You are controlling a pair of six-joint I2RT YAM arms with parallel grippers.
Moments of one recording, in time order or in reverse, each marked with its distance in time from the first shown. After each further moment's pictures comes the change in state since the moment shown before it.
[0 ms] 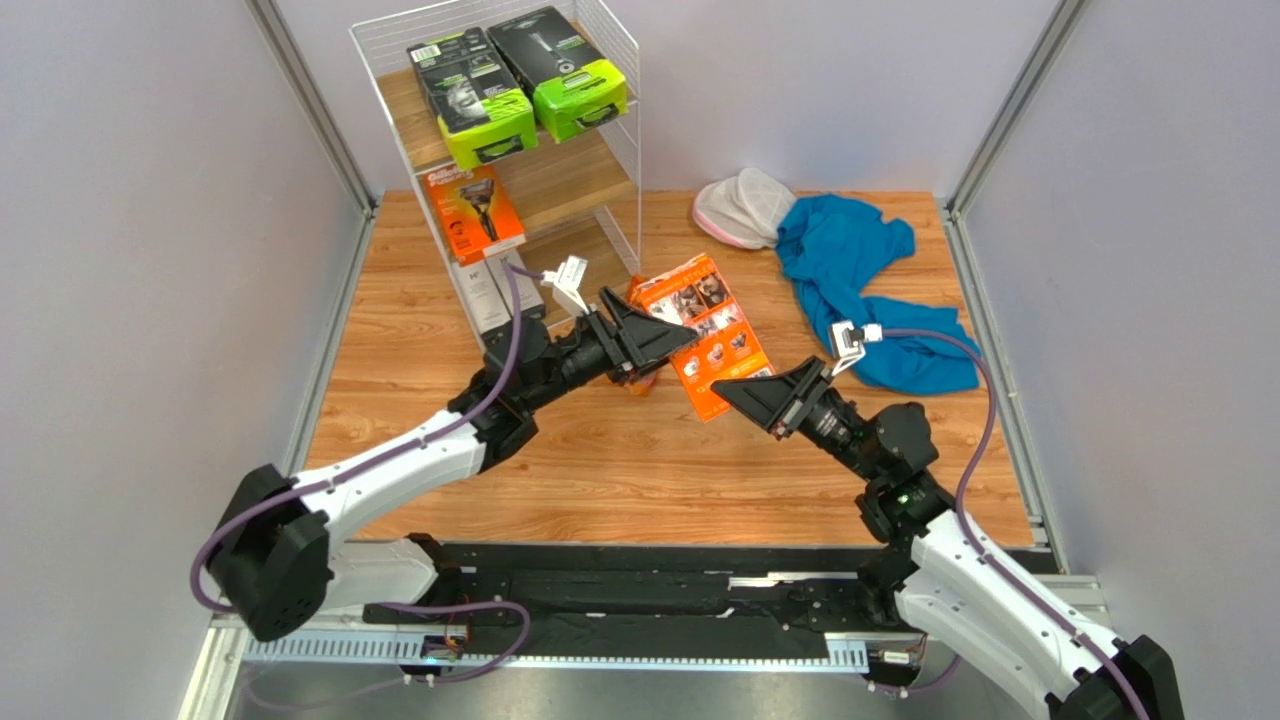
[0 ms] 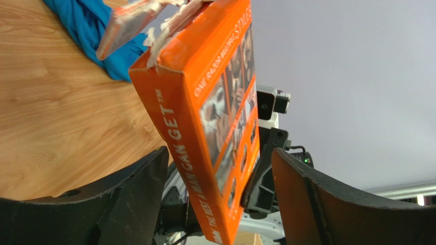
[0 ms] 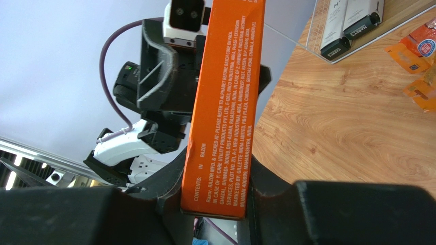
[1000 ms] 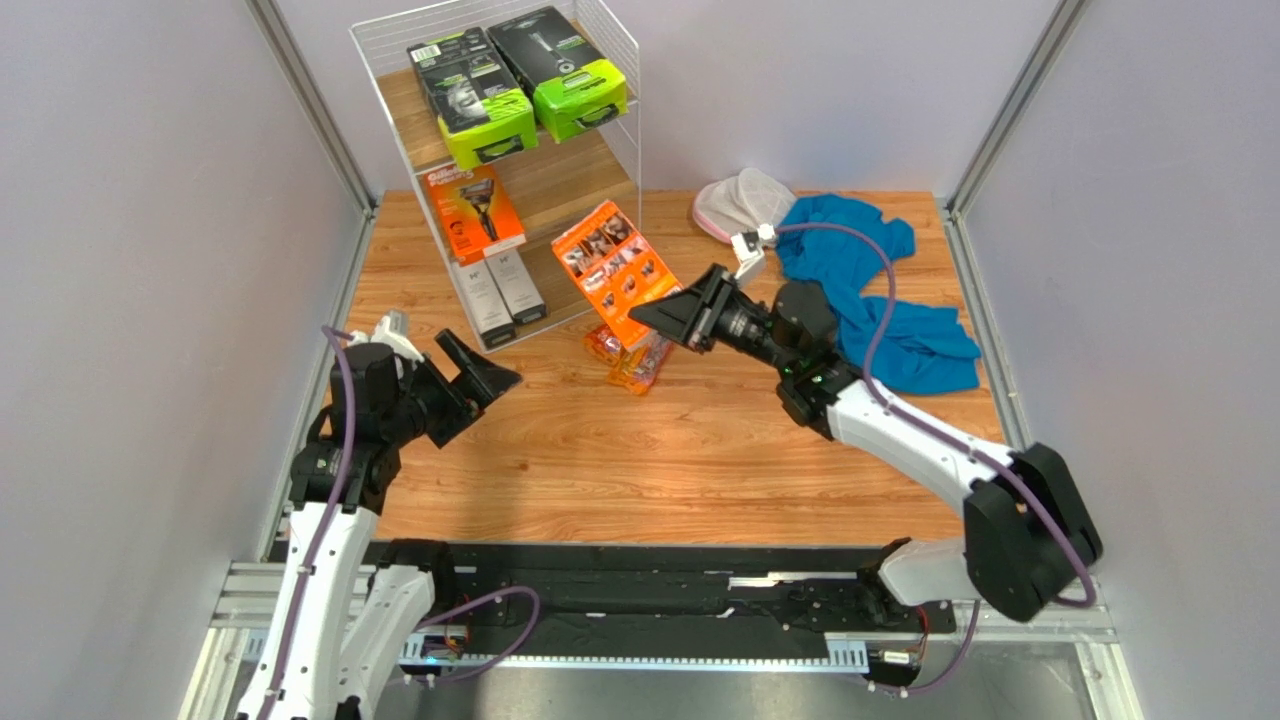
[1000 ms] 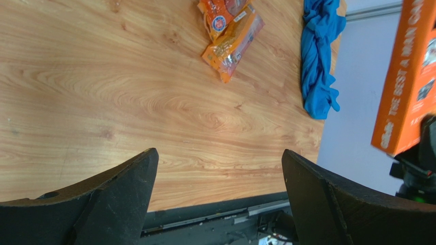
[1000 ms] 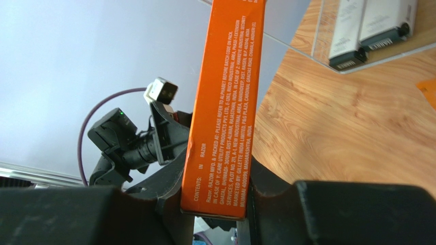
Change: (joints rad) left arm 0.679 -0.591 0.058 -1.306 0.040 0.441; right arm 0.038 0.649 0.492 0.011 -0.091 -0.060
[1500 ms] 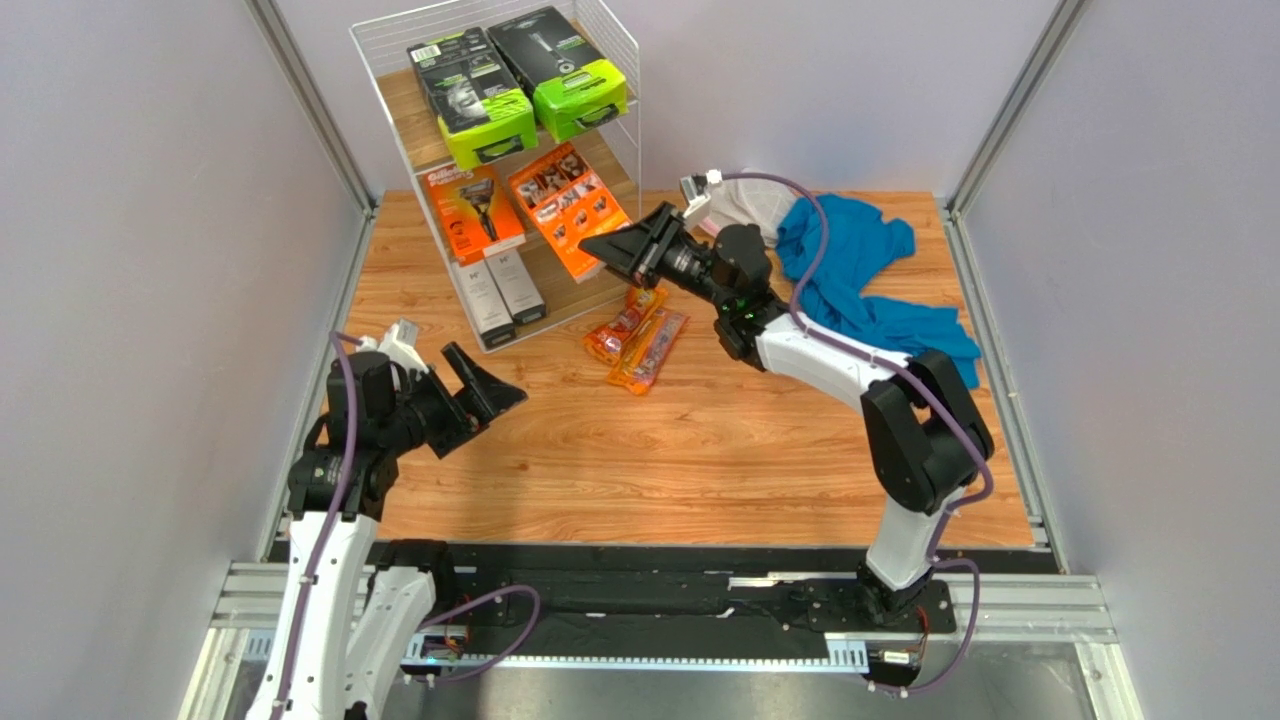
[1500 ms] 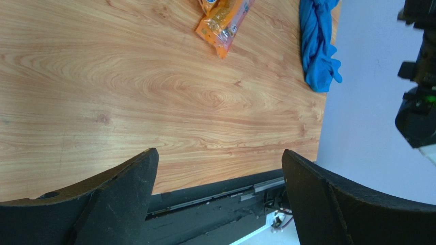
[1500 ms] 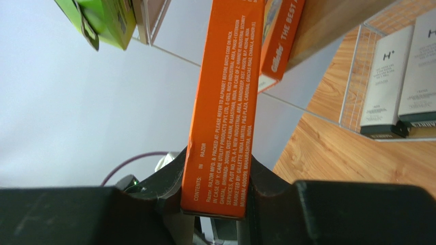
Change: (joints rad) left arm 0.052 -0.026 -0.009 -0.063 0.133 0.086; right arm 0.004 0.449 0.396 0.179 0.008 0.132
